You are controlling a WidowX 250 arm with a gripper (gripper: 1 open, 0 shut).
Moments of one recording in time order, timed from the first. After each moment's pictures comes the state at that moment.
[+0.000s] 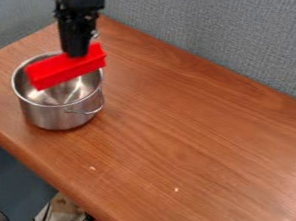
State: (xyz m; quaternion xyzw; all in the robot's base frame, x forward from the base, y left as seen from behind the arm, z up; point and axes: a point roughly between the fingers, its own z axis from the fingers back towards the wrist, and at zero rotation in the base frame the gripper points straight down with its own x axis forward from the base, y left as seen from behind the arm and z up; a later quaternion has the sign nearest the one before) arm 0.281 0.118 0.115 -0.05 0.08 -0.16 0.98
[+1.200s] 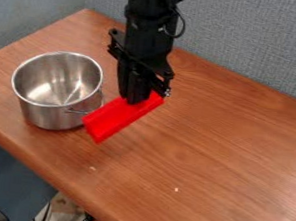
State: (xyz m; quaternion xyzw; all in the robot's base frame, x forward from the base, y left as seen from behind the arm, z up) arm 0.258 0.020 0.087 0.02 0.03 -0.12 0.99
